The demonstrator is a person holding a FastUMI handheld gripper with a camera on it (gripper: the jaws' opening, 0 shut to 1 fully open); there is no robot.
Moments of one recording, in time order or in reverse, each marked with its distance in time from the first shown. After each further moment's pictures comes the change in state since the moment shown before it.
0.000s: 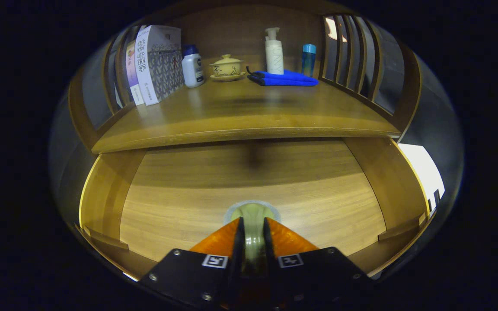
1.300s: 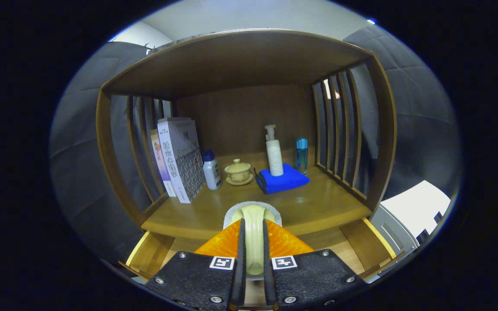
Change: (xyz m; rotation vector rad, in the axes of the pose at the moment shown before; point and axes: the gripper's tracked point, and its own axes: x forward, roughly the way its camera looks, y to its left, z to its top) arm -0.113 -0.009 0.155 0.046 -0.550 0.096
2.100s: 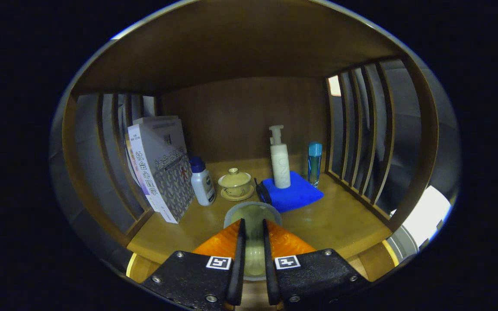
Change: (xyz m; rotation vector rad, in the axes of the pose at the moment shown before) arm 0.093 0.003 0.013 0.019 0.069 -0.010
